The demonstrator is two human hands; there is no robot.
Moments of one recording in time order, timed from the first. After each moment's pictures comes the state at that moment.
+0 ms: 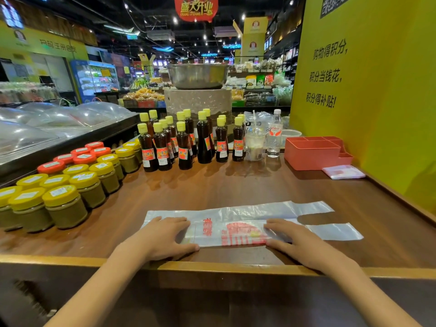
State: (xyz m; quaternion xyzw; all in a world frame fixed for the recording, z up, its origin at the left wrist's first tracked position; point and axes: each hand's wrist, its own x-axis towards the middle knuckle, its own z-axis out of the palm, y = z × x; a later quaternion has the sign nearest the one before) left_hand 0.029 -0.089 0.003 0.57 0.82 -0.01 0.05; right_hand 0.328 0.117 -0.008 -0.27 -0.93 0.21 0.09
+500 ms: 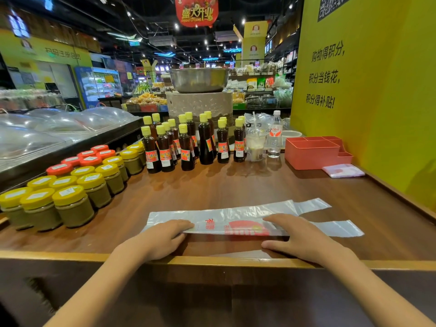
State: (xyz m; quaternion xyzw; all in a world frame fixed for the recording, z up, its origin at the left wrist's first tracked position) left_hand 0.044 -0.106 0.015 0.57 0.81 0.04 0.11; right_hand 0.328 0.107 0.007 -0.26 -0.95 0.13 0.07
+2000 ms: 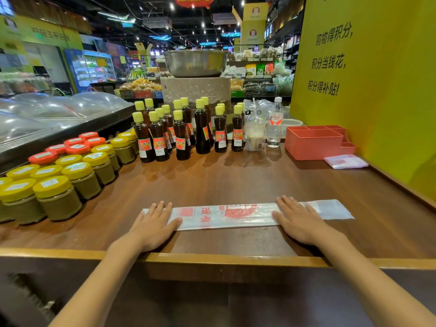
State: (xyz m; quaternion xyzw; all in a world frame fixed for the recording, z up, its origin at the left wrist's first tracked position) left_hand 0.003 -0.079 -0.032 0.44 0.89 0.02 0.09; right_hand 0.300 0.157 -0.021 -0.39 -0.91 0.09 -0.03
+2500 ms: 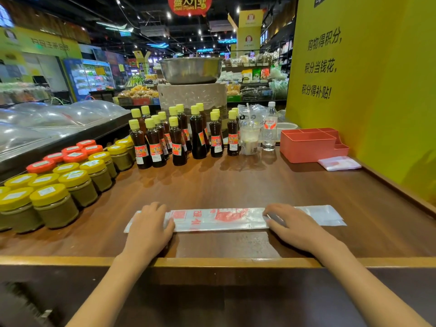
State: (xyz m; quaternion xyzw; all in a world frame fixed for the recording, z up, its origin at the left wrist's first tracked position) left_hand 0.037 -0.084 -0.019 0.45 0.86 0.18 -0.15; right_hand 0.320 0.142 -0.015 -0.27 -0.94 0.15 0.14
